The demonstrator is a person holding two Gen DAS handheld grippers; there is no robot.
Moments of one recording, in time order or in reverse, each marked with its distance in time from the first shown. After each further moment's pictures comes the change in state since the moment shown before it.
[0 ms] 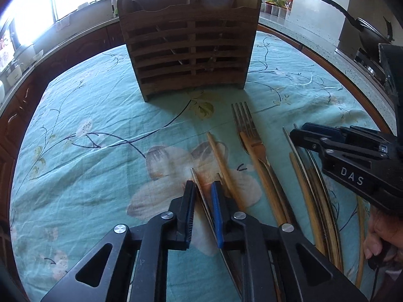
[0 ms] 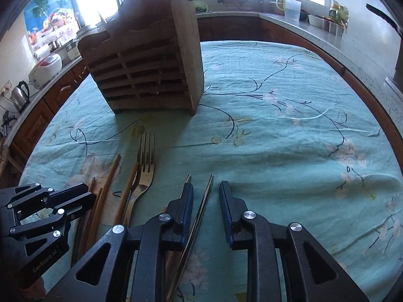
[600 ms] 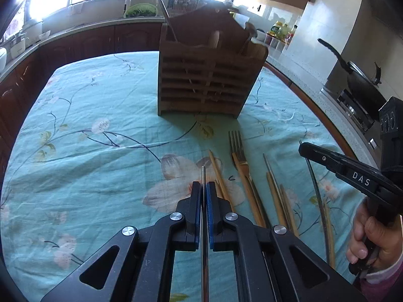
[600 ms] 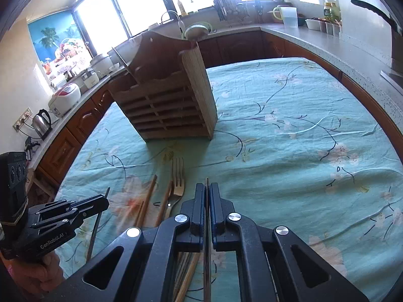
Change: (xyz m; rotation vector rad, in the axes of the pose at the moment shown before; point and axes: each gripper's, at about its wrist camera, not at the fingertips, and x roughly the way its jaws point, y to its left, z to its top) left arm -0.059 0.045 -0.009 -0.150 -0.111 -0.153; right arm -0.062 -0.018 -0.002 0.111 -0.125 0.169
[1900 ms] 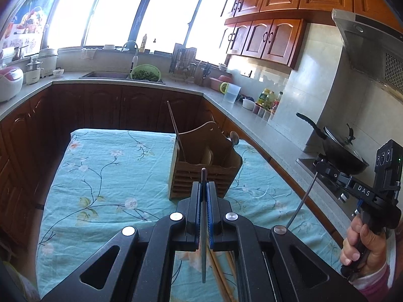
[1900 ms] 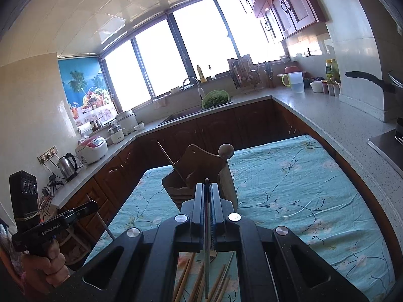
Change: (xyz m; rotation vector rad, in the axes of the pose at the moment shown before) left arm -0.142 0.017 0.018 -0.031 -0.341 -0.056; right arm -0.122 0.027 0.058 -0.025 -0.358 0.088
